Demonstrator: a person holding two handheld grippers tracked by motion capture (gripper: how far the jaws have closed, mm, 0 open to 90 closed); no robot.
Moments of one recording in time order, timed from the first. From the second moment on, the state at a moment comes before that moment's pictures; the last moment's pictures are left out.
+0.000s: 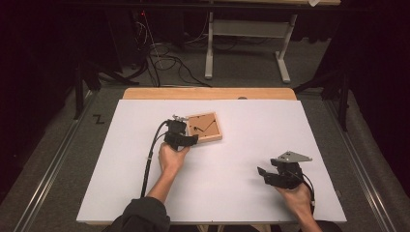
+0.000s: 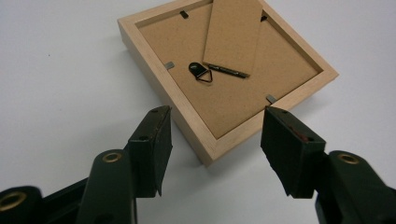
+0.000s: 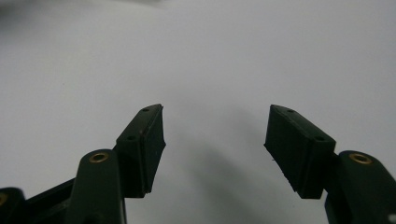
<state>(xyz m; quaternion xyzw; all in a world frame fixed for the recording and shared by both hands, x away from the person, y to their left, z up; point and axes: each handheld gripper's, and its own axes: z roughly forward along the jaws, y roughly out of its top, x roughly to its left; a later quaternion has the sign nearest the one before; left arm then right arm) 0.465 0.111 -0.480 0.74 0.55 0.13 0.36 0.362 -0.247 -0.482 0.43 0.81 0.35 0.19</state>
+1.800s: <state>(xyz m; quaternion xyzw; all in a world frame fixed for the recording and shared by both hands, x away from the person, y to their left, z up) 0.475 0.112 -0.489 0.73 0.57 0.14 0.35 0.361 -0.245 -0.482 0.43 0.82 0.34 0.19</state>
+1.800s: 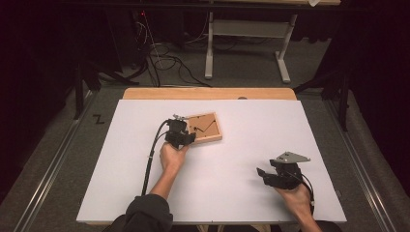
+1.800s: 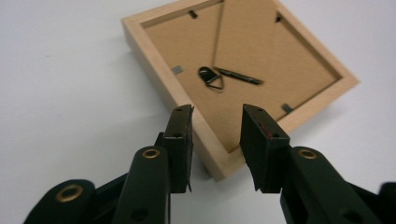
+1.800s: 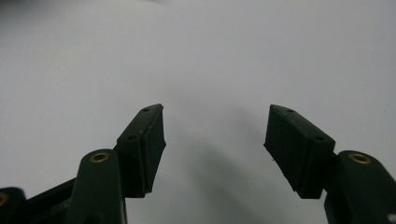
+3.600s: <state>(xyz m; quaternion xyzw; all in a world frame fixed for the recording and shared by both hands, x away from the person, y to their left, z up) 0.444 0.091 -0.487 0.78 0.51 0.11 0.35 0.362 -0.243 -0.483 0.43 0.82 0.34 0.19</state>
